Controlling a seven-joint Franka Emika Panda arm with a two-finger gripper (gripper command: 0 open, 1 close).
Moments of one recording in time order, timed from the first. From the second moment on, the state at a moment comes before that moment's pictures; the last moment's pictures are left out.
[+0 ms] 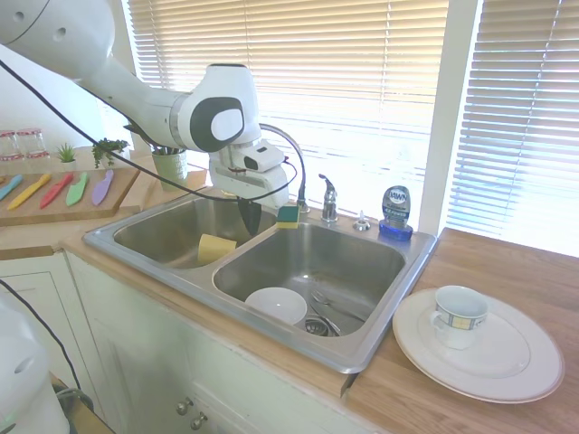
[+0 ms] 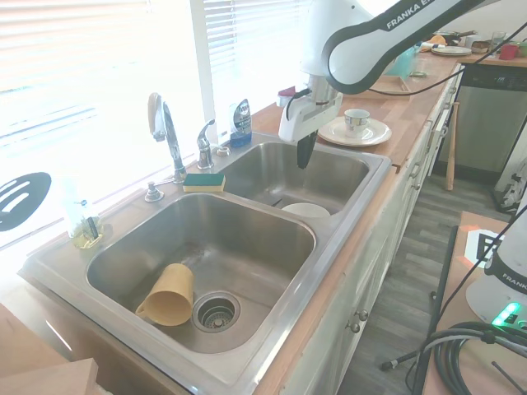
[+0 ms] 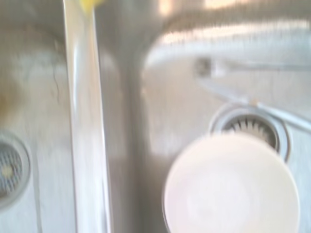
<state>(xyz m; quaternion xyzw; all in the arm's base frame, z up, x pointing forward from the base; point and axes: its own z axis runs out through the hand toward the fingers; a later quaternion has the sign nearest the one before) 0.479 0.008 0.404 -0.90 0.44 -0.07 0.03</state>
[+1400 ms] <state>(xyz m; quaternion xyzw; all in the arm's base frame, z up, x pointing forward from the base) 0.717 -0.011 0.471 -0.87 0.46 -0.17 0.10</state>
